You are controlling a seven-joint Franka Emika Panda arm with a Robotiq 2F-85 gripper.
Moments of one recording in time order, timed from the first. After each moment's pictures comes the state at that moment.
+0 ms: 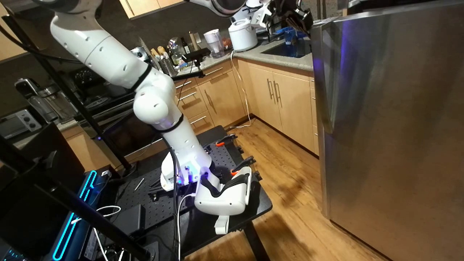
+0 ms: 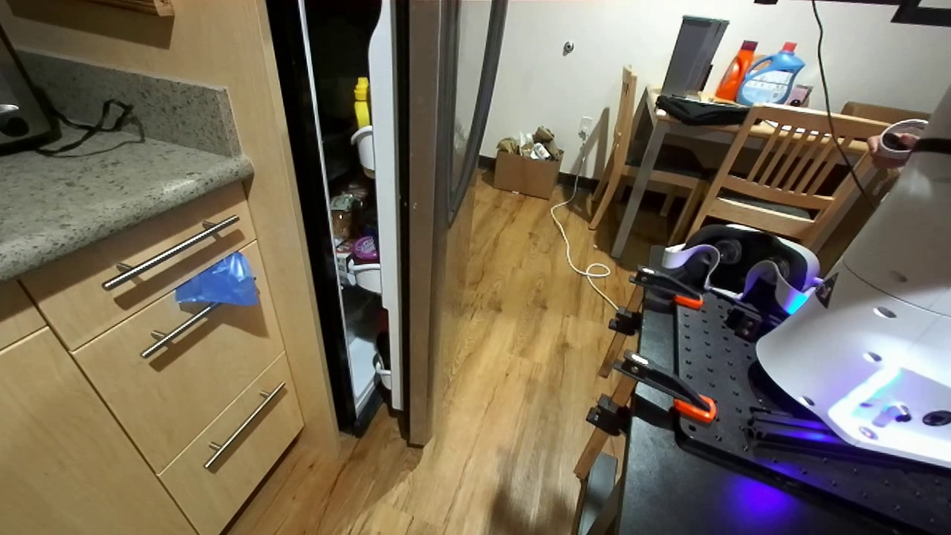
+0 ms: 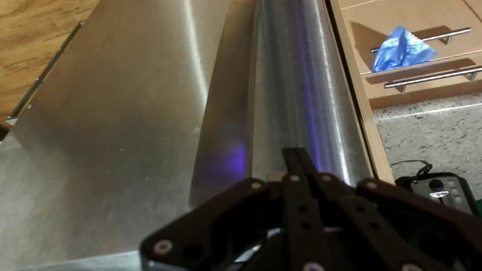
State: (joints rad) arm -0.20 -0.44 -0.01 -2.53 -0.15 2.68 0.11
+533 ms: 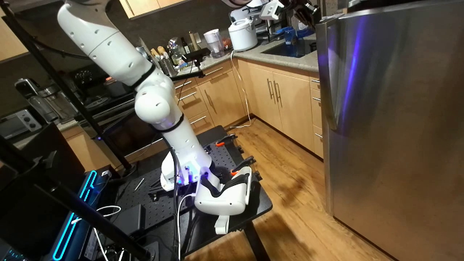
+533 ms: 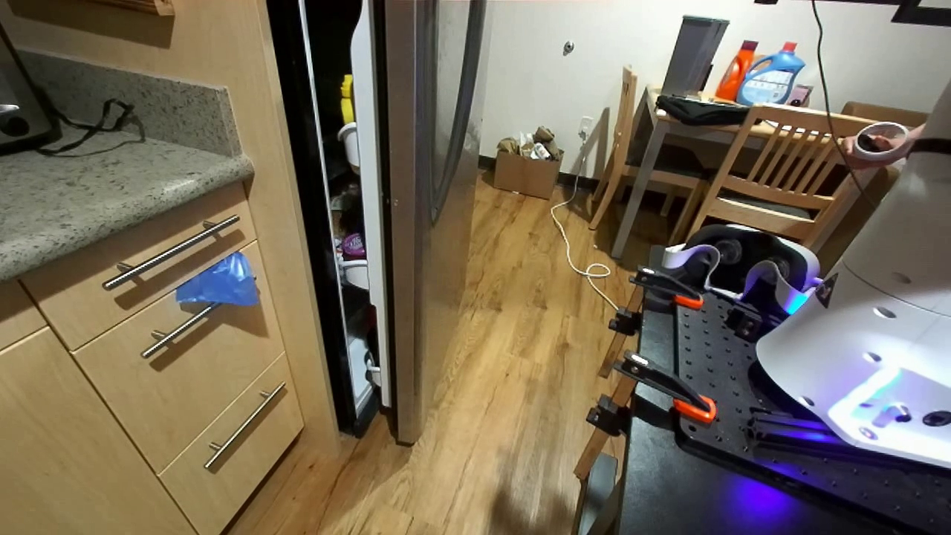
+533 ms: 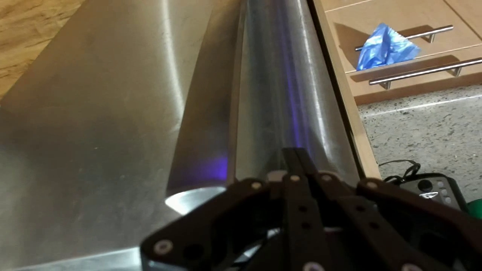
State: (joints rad) arm -0.15 -0.30 -0.01 -2.37 -0.12 2.62 0.11
